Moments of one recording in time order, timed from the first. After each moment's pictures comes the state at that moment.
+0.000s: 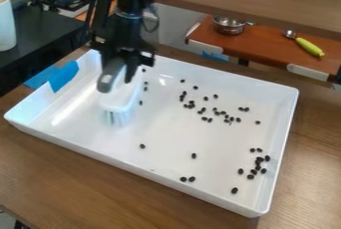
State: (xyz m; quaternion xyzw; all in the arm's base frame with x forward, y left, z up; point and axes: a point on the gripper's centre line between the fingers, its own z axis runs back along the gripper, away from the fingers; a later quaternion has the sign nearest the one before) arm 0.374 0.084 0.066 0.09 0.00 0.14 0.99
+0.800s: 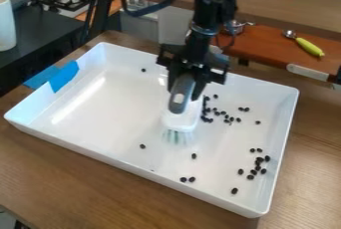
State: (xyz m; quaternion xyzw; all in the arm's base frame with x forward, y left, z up) arm 0.389 -0.030 0.066 0.08 -0.02 0.12 0.99
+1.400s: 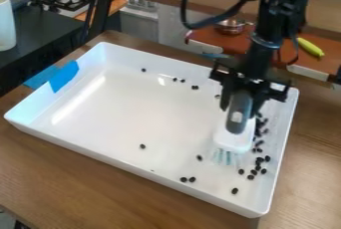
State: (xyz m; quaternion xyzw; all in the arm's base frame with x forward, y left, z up) arm 0.389 -0.104 0.072 0.06 -0.01 0.10 0.99
